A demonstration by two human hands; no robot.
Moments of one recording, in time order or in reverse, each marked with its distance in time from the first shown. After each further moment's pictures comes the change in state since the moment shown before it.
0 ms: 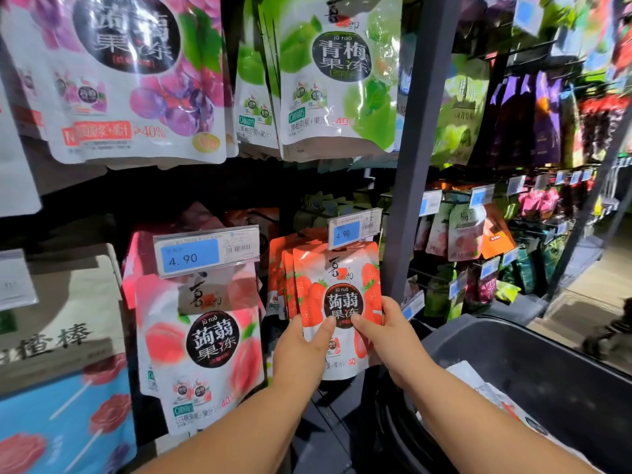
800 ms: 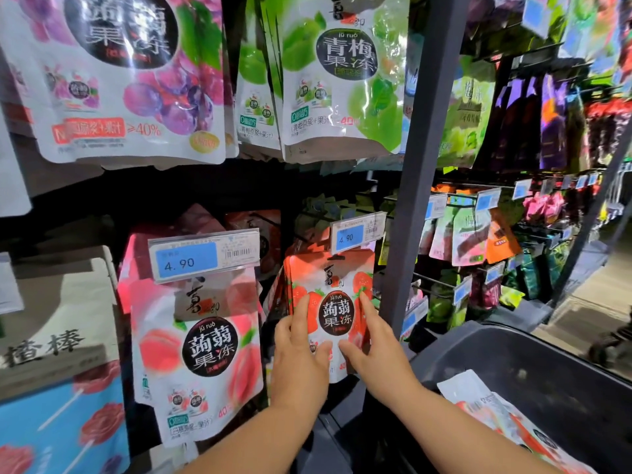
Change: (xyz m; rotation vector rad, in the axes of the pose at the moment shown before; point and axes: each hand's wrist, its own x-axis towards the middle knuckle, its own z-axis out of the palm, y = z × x) left_hand 0.003 -0.020 0.002 0.323 0.002 0.292; right_hand -0.005 0.016 0.014 -0.492 -0.052 -0.209
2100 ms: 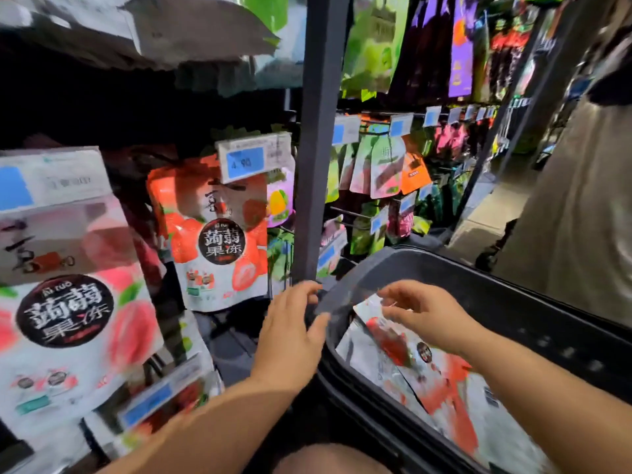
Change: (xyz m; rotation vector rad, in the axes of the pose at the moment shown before) left_hand -0.033 0.021 0.059 0.024 -0.243 0.276; right_hand -0.063 0.068 -0.146 -0.255 -0.106 0.185
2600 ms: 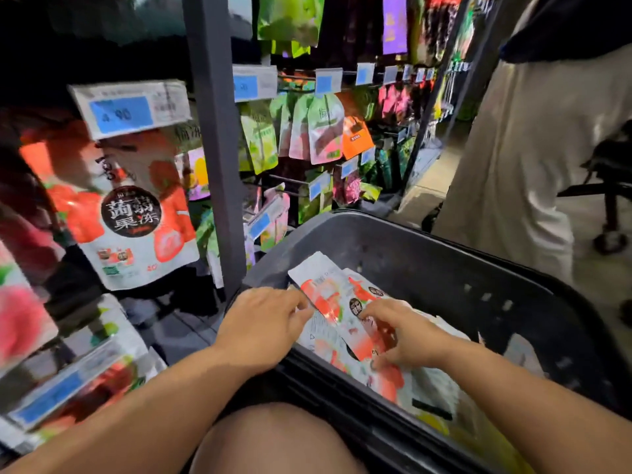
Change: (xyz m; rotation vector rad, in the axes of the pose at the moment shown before) left_hand -0.002 0.030 0.054 0.445 -0.396 0.297; right_hand -0.075 0.113 -0.005 -0.314 -0.251 0.079
